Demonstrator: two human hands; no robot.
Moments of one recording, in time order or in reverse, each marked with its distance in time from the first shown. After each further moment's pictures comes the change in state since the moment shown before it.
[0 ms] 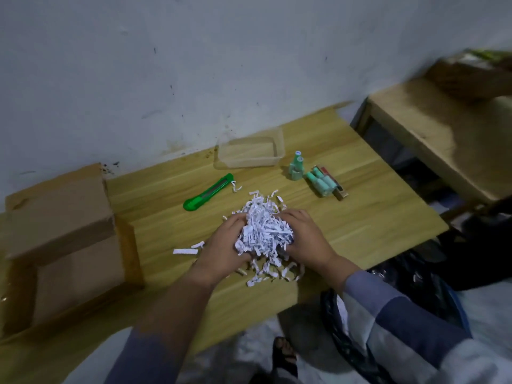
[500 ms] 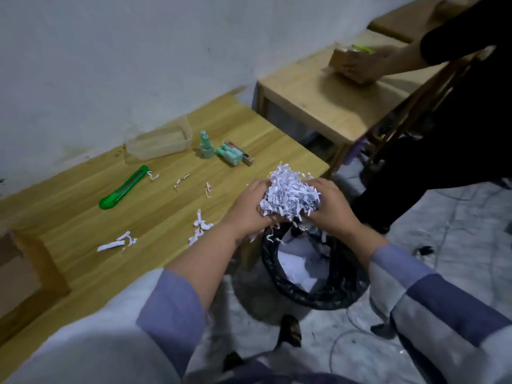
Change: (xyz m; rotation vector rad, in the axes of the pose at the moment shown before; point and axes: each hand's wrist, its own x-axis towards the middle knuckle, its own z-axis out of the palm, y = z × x) left_hand 0.010 0.155 0.086 -0.168 -0.268 0.361; right_hand -0.172 0.035 -0.117 -0.146 0.322 0.365
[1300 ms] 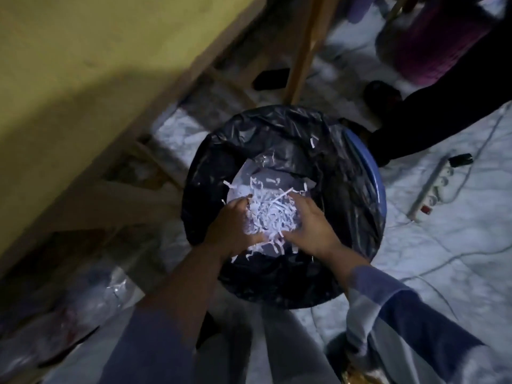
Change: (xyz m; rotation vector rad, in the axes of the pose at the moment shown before) left_hand 0.087 -0.193 0.339 0.110 -0.433 -0.478; right_hand -0.053 0.333 0.233 0.300 -0.435 0.530
